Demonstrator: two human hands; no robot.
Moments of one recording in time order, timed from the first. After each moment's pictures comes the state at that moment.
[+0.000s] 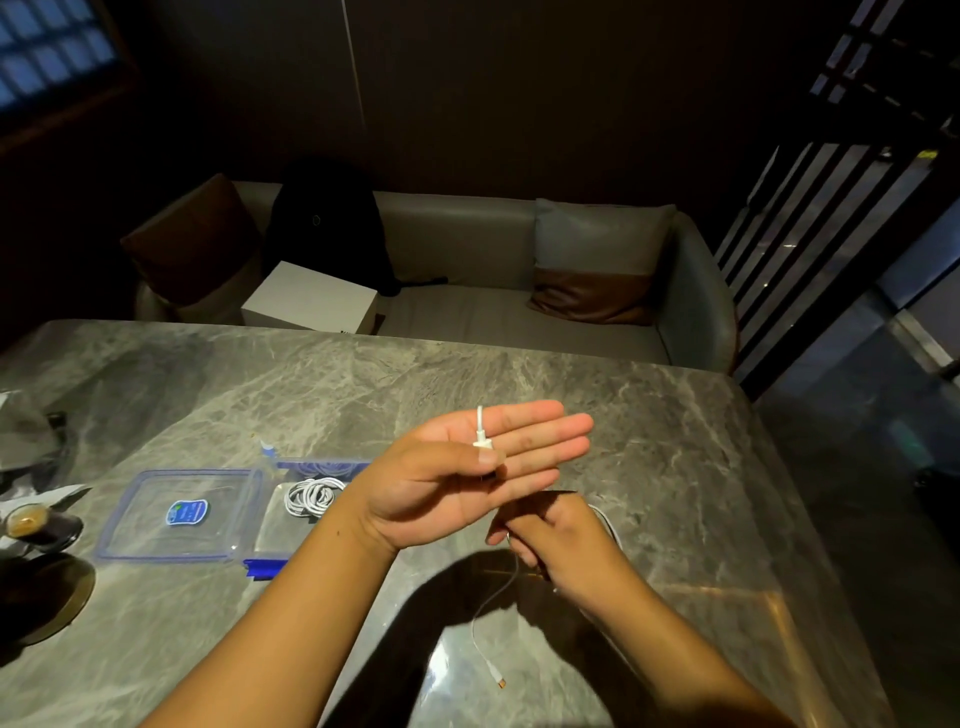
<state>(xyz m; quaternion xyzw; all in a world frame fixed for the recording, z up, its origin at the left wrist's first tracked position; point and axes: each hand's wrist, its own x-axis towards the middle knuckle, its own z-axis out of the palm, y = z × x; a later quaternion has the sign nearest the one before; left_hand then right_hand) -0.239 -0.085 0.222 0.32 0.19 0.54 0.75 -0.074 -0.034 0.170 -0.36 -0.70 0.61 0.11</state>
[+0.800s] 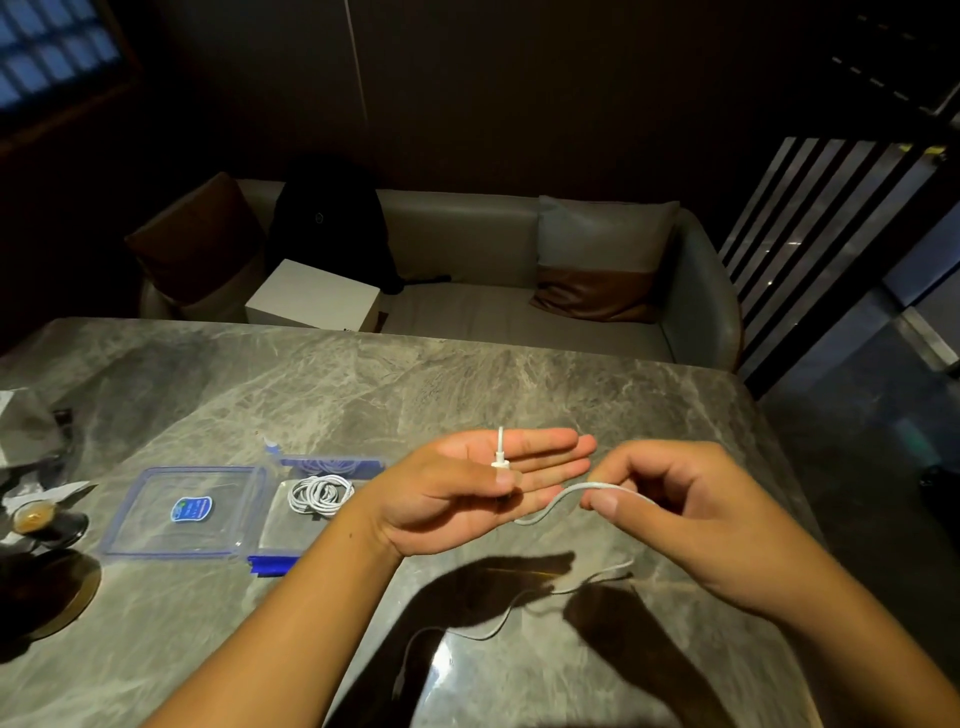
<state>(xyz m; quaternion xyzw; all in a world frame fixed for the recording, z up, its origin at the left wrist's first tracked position) -0.236 -0.086 0.206 0.31 0.22 0.51 0.77 -0.020 -0.013 0.278 -0.24 -0.79 0.53 0.17</state>
